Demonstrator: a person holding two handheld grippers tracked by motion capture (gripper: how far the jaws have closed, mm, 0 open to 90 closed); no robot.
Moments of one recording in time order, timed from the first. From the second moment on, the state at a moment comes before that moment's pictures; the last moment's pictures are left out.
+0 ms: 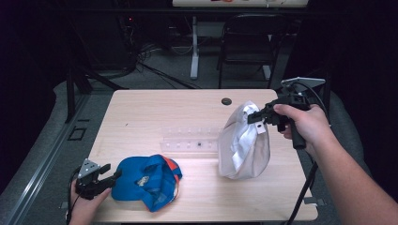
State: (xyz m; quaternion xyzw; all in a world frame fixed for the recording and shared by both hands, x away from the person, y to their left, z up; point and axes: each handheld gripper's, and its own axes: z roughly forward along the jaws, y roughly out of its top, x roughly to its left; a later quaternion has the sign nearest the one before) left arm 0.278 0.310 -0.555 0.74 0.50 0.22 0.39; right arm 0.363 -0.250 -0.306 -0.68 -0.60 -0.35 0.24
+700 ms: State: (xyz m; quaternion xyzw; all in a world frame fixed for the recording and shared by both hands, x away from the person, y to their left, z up) left arm 0.277 0.310 -0.555 0.74 0.50 0.22 0.39; right arm 0.390 -0.226 -0.291 -0.66 -0.58 -0.40 0.26
